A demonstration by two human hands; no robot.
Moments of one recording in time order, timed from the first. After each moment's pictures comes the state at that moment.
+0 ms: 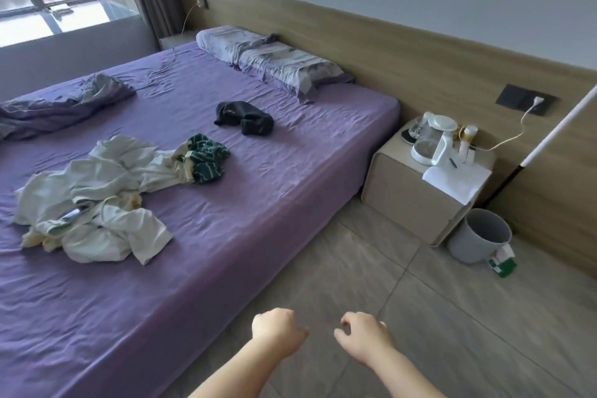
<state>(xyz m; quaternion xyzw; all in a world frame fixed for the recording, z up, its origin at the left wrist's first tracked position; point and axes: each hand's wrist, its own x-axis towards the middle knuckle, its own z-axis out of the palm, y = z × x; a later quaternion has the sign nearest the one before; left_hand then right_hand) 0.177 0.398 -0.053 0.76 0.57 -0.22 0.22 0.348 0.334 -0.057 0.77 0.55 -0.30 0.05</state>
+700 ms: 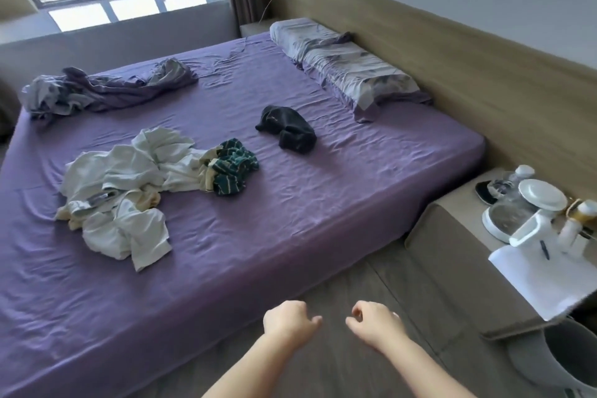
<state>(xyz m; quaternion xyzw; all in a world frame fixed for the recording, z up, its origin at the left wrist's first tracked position) 0.323 0.580 -0.046 0.62 0.71 -0.13 0.30 0.504 0.587 -0.062 0.69 0.64 -0.32 0.10</state>
